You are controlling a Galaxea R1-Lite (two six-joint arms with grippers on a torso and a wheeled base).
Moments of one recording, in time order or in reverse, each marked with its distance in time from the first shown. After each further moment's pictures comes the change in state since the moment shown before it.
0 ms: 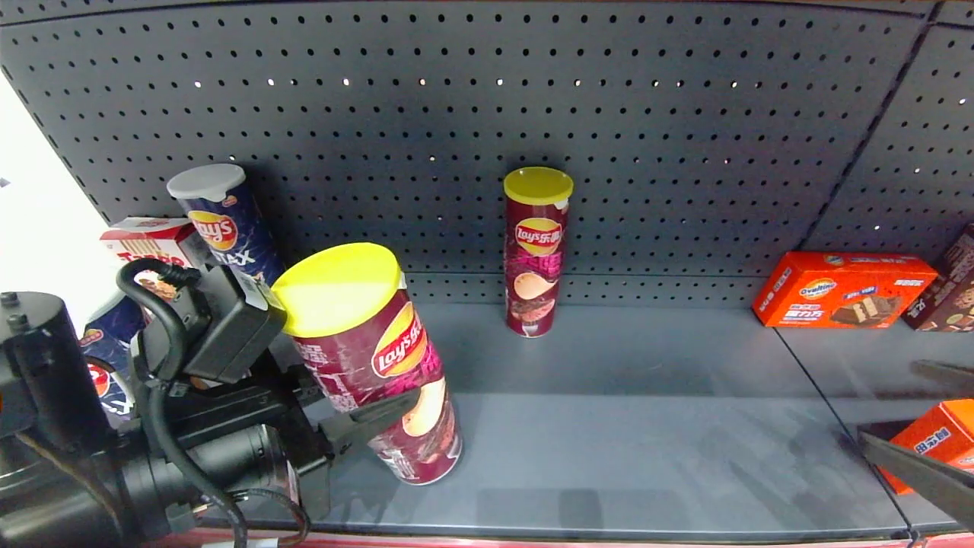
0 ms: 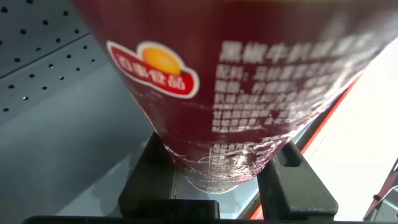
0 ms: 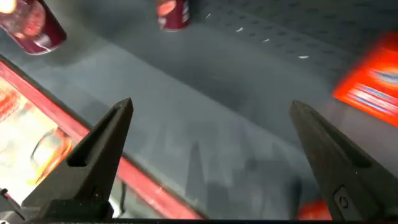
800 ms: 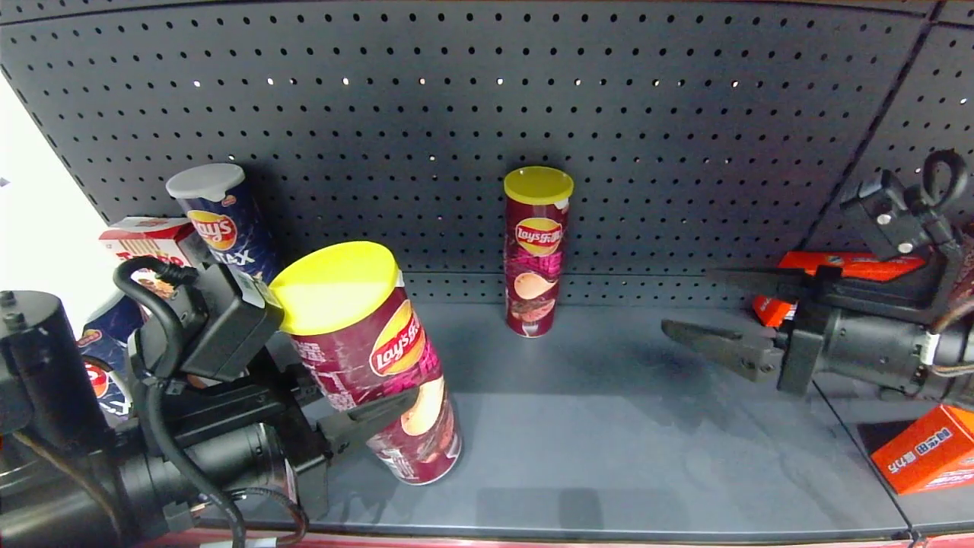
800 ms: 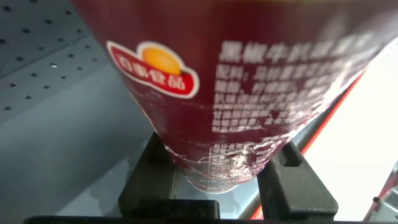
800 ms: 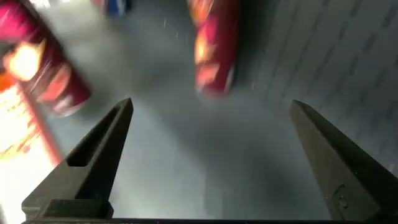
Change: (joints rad) left arm 0.007 -0.002 -0.004 0.004 -0.001 -0.008; right arm 0.128 0.511 -0.271 -0.301 0.126 0.022
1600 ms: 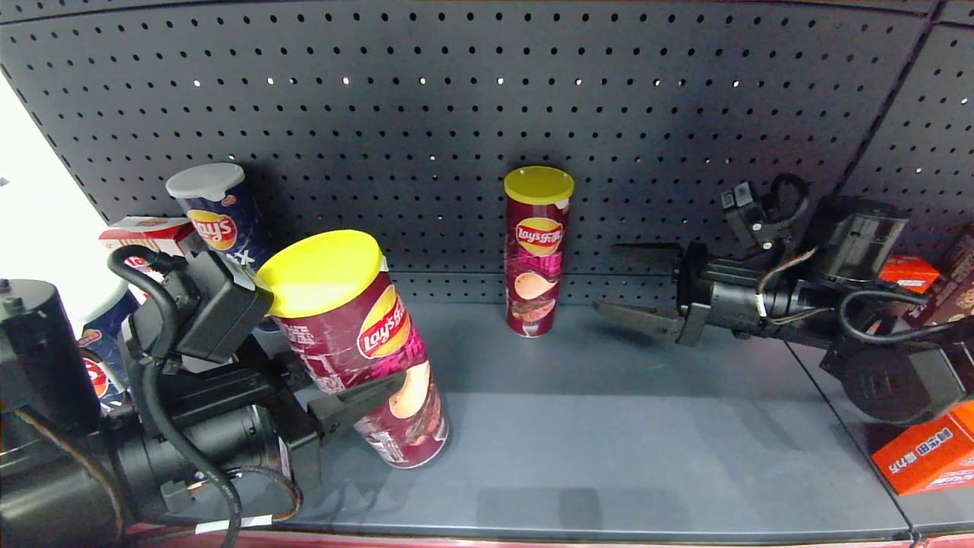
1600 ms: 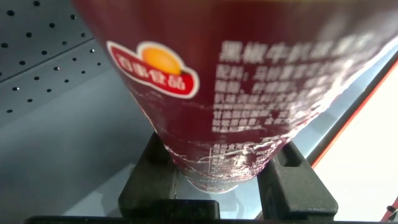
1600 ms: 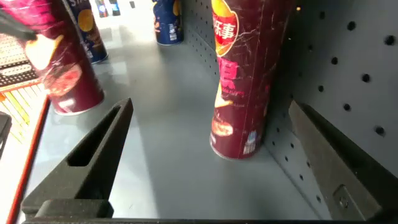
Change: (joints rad) left arm 0.047 0.005 -0.006 0.000 0.001 -0.001; right arm -0.096 0.447 -0.210 -0.401 0.496 0.005
